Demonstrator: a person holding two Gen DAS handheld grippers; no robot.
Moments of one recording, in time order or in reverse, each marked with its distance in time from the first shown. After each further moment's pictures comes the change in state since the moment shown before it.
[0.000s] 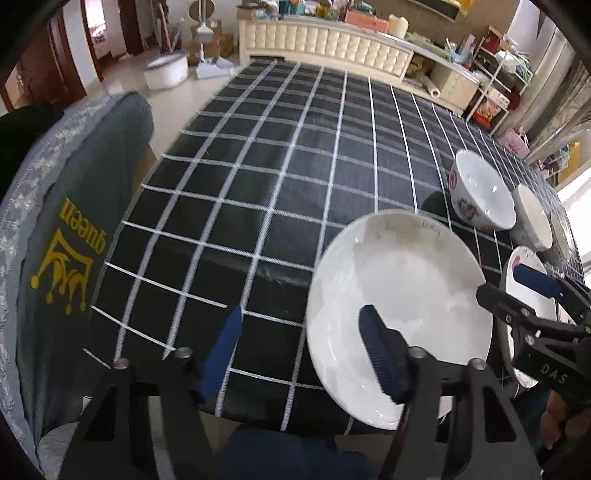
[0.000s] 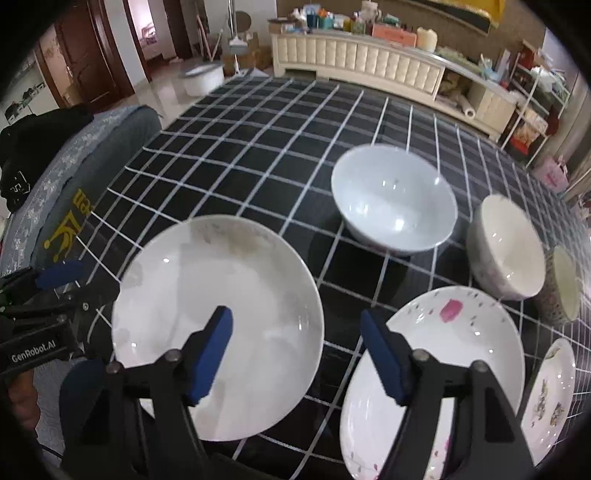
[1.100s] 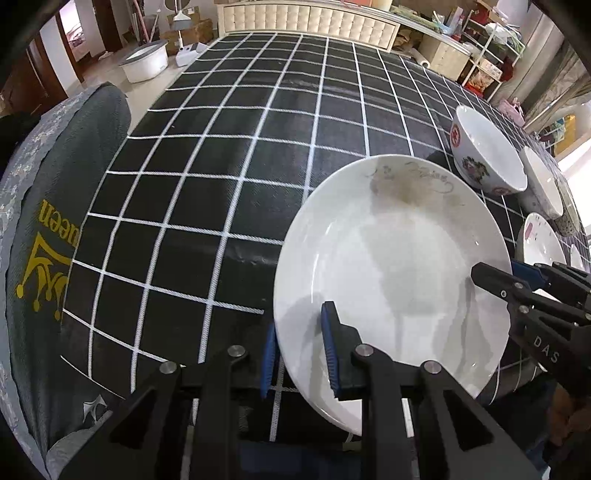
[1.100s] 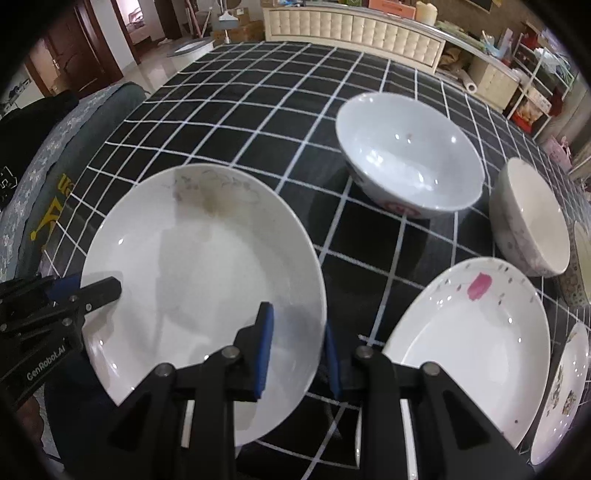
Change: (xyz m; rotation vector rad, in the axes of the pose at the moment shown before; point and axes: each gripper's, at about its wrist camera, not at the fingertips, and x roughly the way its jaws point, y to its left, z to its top) left arm 0.039 -0.017 0.001 0.061 0.068 -0.005; right arm 0.027 0.000 -0.008 0.020 0.089 -0.010
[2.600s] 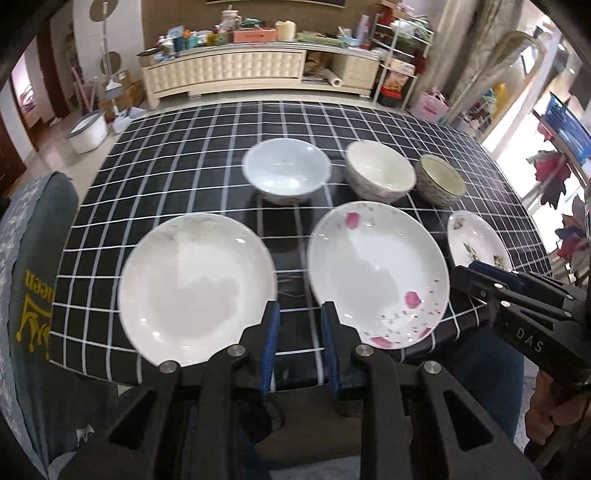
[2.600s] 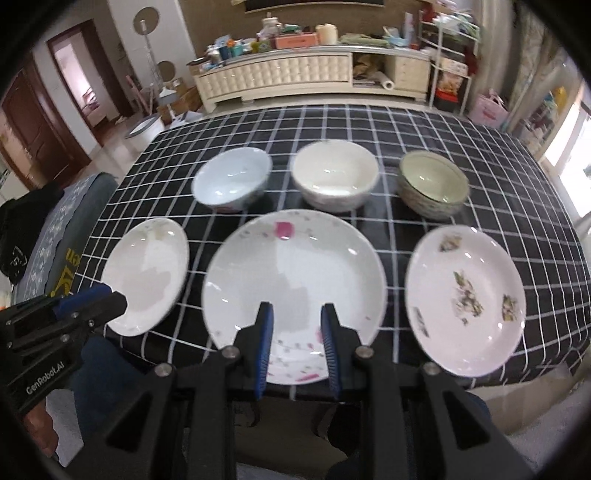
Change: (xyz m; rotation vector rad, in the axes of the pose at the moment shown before) left arm -0.104 -0.170 -0.041 0.227 -0.135 -0.134; right arm -0.131 -0.123 -0.101 0.285 -0.174 -0.026
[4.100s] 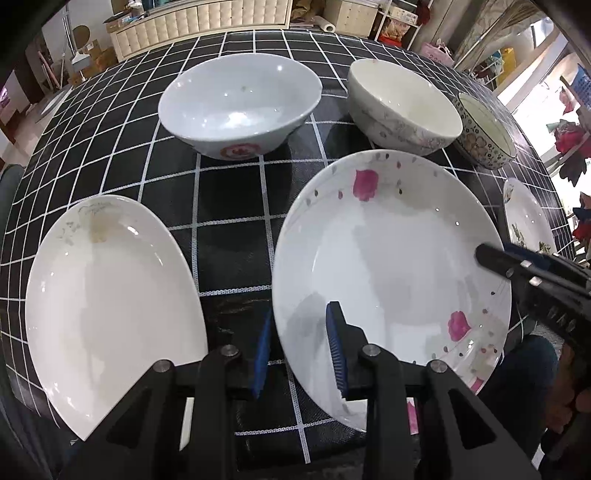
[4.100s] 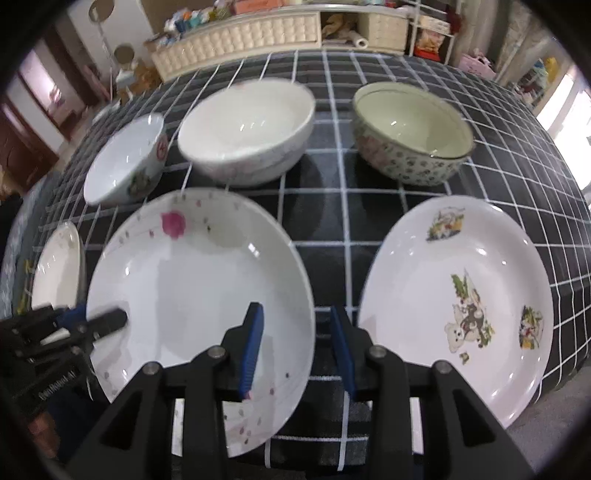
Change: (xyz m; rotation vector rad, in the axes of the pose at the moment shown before) left arm 0.145 -0.015 0.028 0.023 0.204 -0.015; right arm 0.081 -0.077 0.017 0.084 0.103 -0.043
